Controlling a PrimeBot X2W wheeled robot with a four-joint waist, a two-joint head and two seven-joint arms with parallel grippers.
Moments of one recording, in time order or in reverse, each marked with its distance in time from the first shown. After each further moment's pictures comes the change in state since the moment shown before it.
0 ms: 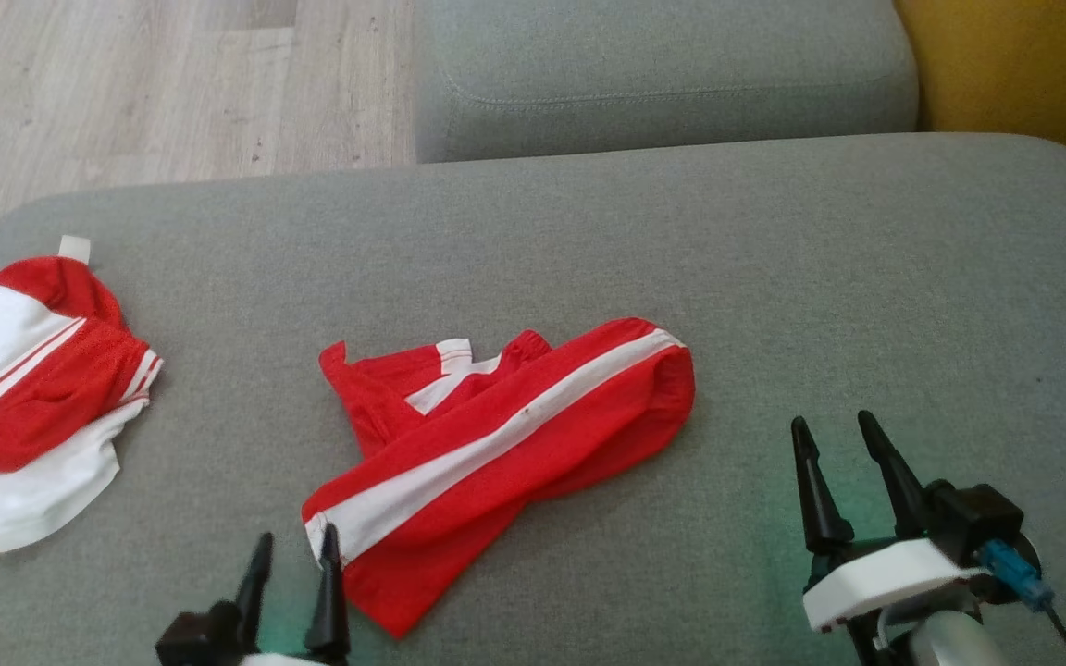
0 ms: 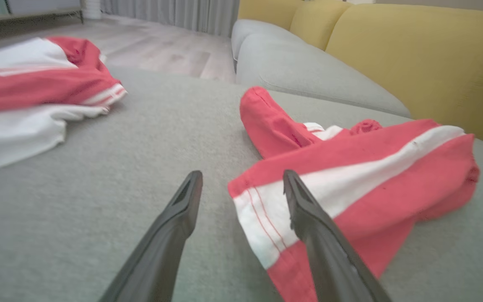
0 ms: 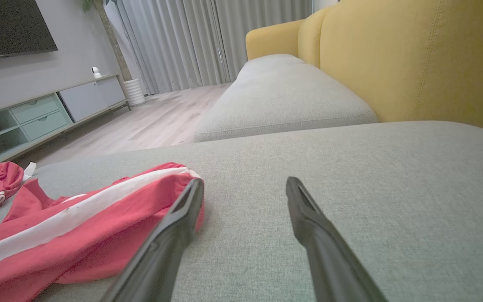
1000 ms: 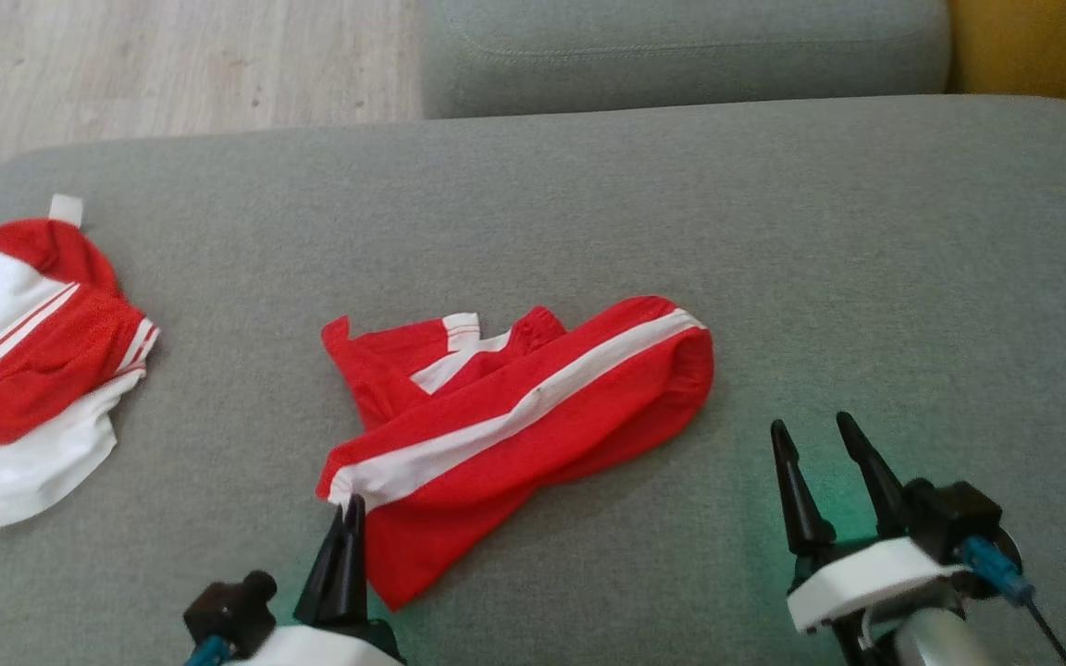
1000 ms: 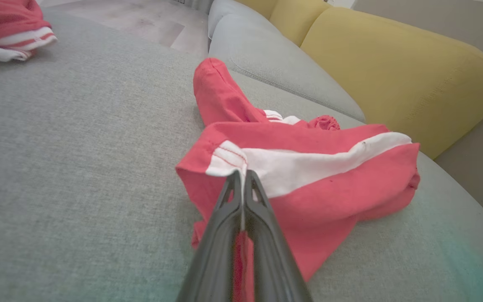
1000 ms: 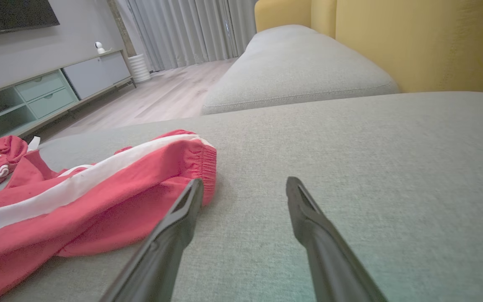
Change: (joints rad) left arm -0.046 -0.001 -0.144 -0.004 -0.193 -0.061 0.000; right arm -0.005 0.000 0.035 0.018 -0.001 0.000 0.000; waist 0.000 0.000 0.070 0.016
